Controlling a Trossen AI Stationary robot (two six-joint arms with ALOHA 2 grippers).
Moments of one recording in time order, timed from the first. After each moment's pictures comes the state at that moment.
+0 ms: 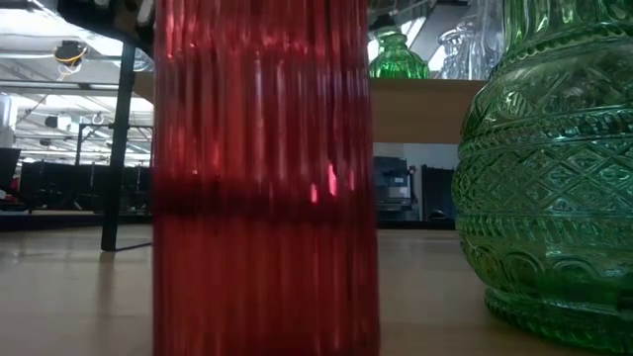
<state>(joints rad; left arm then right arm) -0.50 1.87 1.41 -0.38 0.17 -1.41 0.33 1.26 1.65 -0.89 -0.10 0.33</state>
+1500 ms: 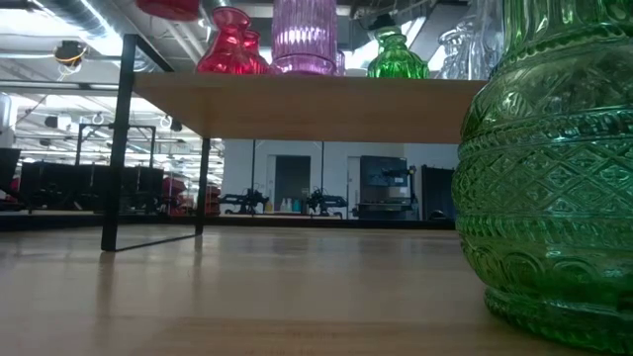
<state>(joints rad) -0.33 1.31 1.67 -1.15 0.00 -1.34 0.33 1.26 1.65 -0.88 -0.10 0.31</state>
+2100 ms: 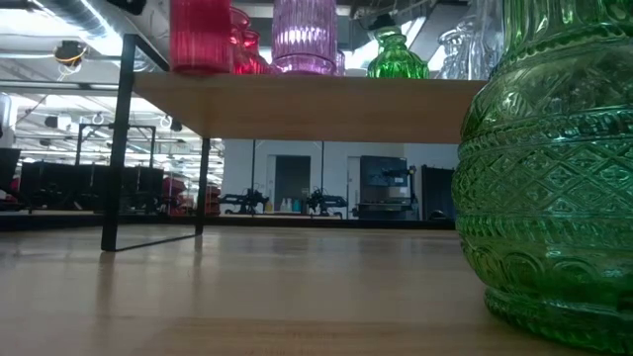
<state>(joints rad) -0.17 1.09 1.12 -0.63 0.17 -1.36 0.33 1.26 1.65 -0.89 -0.12 0.32</state>
